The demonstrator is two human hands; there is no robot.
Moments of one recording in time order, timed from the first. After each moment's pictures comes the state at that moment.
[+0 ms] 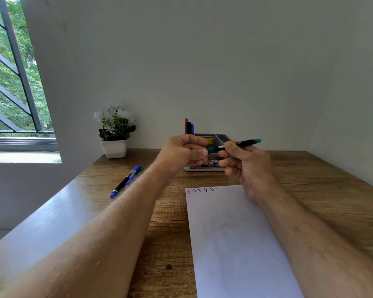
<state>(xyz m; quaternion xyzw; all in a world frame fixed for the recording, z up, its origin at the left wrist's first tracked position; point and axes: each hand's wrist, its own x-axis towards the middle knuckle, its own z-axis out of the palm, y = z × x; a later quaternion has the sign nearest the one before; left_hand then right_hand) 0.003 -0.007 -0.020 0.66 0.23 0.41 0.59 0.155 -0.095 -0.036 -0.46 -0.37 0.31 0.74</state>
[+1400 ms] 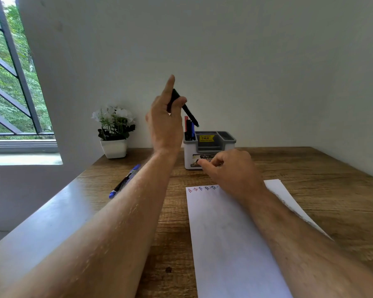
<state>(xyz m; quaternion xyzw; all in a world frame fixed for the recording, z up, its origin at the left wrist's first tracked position) 0.025 0.028 0.010 0.60 0.21 0.74 0.23 0.136 -0.080 -0.051 -0.71 -0.58 -0.06 0.39</state>
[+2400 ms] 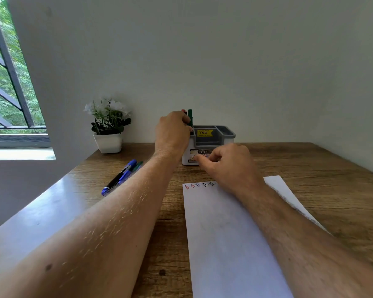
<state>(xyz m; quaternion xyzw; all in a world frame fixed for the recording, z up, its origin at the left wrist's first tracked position) 0.044 0.044 -0.014 0.73 0.45 0.49 0.14 0.135 -0.080 -0.048 -0.71 -0.58 -0.07 0.39</state>
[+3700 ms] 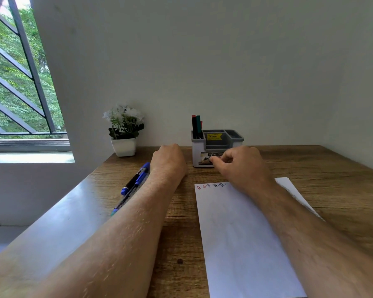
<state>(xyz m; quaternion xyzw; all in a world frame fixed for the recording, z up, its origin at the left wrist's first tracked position) -0.001 0.010 -0.030 0.78 0.60 0.19 0.03 0.139 -0.082 -0.047 -0.71 -0.59 -0.07 0.38</state>
